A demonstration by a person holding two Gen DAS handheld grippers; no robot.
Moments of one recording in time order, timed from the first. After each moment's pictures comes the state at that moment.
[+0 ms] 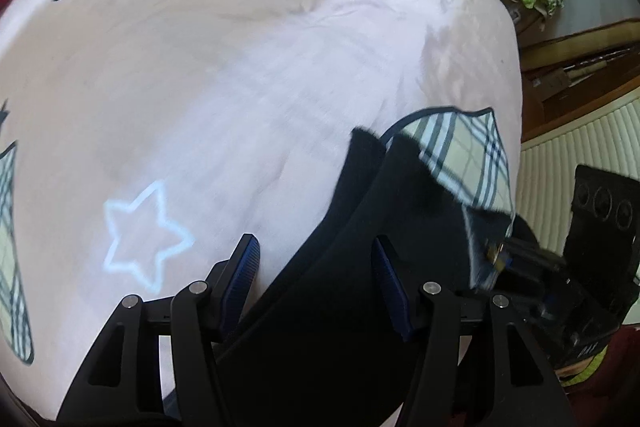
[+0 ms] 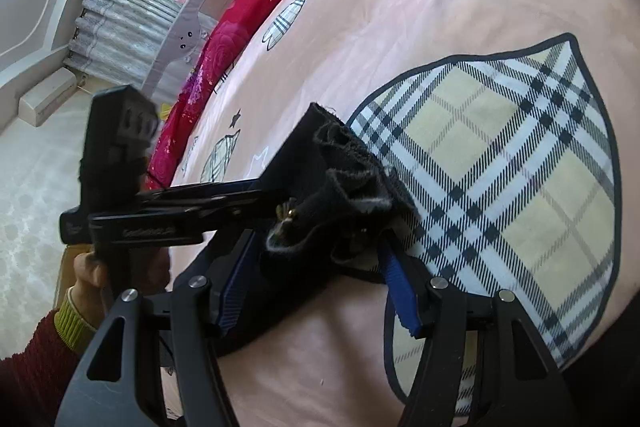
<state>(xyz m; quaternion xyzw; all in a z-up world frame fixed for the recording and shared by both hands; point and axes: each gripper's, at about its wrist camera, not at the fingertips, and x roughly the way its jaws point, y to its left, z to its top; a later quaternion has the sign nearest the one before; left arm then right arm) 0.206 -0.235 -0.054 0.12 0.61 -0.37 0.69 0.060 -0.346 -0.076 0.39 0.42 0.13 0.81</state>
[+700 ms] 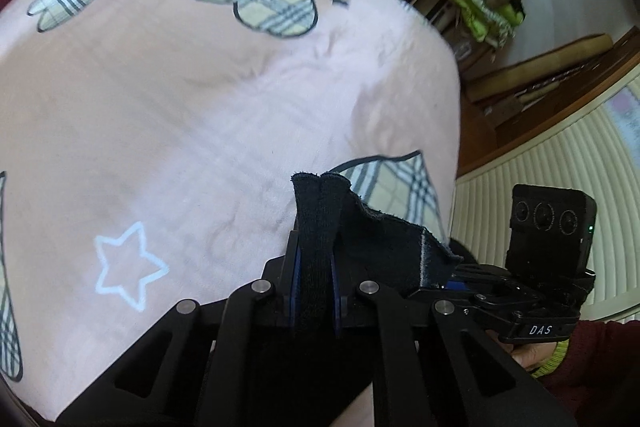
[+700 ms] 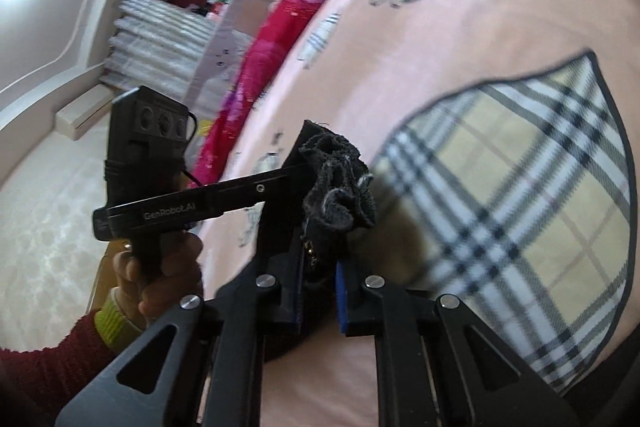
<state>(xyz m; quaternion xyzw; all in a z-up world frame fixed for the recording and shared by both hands) 0.200 -0.223 -0.002 0.05 0.56 -0.44 0.70 0.051 -0.353 -0.059 0.43 0.37 0.19 0.81</state>
